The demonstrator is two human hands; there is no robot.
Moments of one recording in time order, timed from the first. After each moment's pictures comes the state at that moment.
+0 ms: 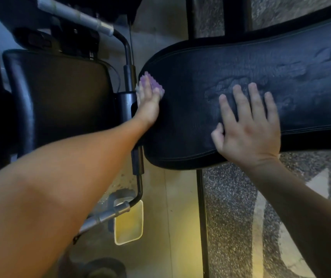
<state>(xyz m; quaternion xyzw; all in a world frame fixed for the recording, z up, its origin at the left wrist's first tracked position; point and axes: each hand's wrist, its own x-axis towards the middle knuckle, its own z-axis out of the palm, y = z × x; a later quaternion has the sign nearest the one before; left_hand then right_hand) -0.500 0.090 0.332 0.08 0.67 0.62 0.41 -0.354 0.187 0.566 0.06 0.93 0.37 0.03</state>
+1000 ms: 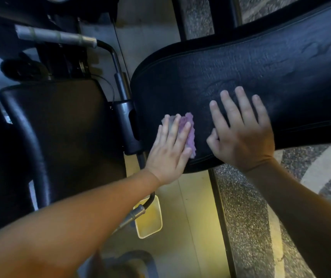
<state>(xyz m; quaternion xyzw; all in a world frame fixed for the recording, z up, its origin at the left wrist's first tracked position) -0.406 0.046 0.394 0.46 0.74 0.45 0.19 -0.356 0.194 0.564 0.04 0.93 0.36 0.01</state>
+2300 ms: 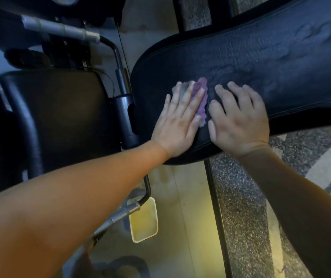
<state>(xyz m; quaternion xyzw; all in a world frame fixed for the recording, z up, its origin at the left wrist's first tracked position) -0.429 0.079 0.427 0.46 0.75 0.46 0.15 -0.348 0.189 0.560 0.01 0.95 0.31 -0.04</state>
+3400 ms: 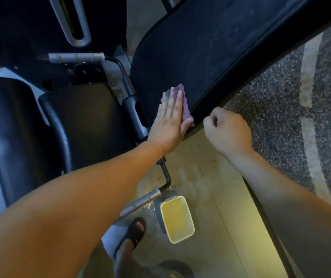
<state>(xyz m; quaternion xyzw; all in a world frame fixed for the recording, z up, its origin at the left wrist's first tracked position) -0.367 0.038 0.420 0.49 0.78 0.33 0.19 -0.239 0.128 0.535 0.38 0.92 -0.09 -0.07</state>
